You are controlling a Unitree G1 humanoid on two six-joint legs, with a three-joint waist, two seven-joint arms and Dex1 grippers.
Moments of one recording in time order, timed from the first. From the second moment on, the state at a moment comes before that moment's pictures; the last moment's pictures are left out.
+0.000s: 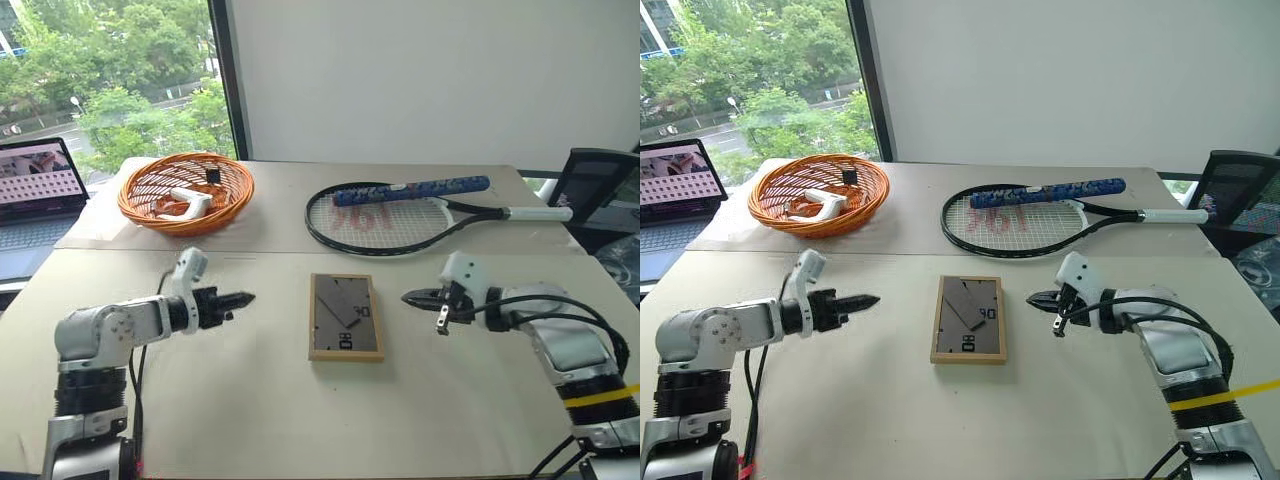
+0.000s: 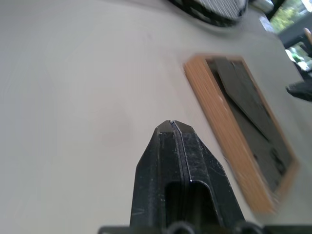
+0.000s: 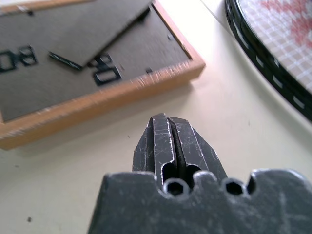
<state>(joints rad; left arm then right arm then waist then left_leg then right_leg) -0.53 0.58 0.30 0.03 -0.79 1.51 -0.71 -0.47 -0.76 0.07 -0.03 0.21 0.33 1.06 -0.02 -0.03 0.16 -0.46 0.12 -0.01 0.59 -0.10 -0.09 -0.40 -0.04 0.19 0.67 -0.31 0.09</state>
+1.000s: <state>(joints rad) -0.64 0.16 0.26 0.23 -1.20 1.60 -0.08 -0.48 -0.65 0.22 0.19 0.06 0.09 1.12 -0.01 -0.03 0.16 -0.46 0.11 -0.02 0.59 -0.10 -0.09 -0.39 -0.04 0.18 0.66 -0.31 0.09</state>
